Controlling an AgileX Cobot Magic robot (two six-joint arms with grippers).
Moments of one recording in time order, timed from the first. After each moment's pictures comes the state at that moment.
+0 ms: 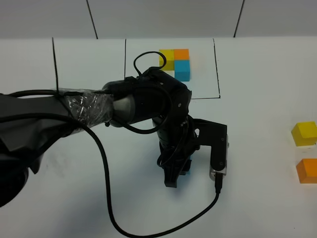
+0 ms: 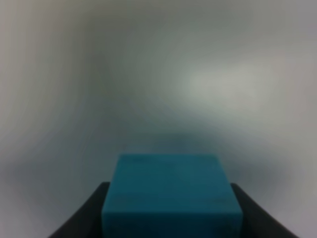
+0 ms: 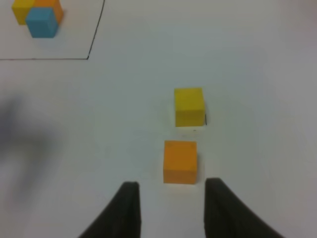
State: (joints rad) left arm -0.84 2.13 -1.48 -0.09 0.79 0.97; right arm 0.04 -0.01 -0.50 0.00 1.07 0.03
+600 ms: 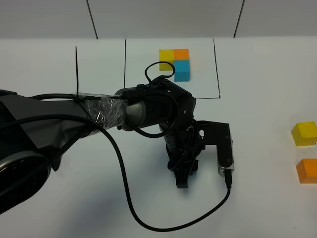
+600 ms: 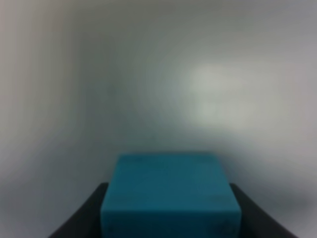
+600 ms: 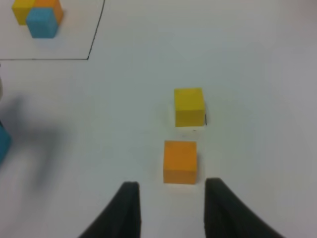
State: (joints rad) left arm -0.84 2.21 -1.51 -0.11 0.72 0.87; right arm 0.04 -0.01 -0.50 0.00 1.07 0.03
